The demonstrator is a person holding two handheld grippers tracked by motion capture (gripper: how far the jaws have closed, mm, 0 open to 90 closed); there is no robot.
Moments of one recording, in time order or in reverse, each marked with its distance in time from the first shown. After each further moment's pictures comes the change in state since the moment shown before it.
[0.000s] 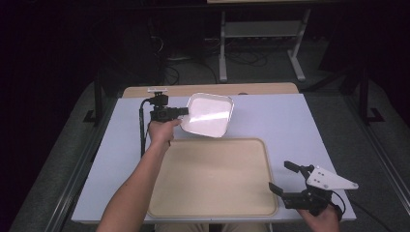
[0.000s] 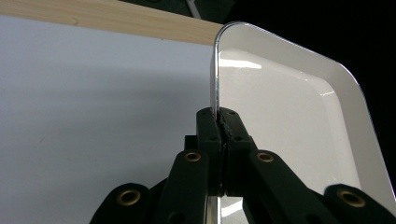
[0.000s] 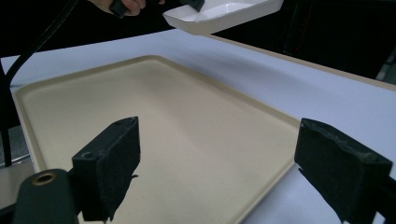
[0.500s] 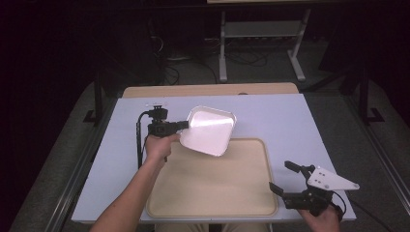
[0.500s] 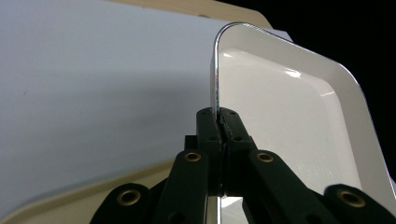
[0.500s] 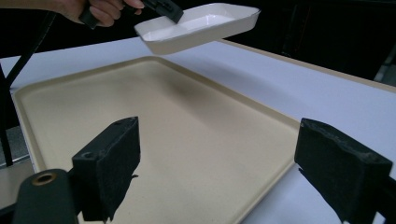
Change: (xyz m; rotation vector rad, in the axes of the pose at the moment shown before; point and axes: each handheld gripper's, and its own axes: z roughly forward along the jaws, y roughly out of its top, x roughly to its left) left arm -0.007 -0.037 -0.021 0.041 -0.033 0.039; right arm 0.000 0.000 -0.001 -0.004 -0.004 -0.003
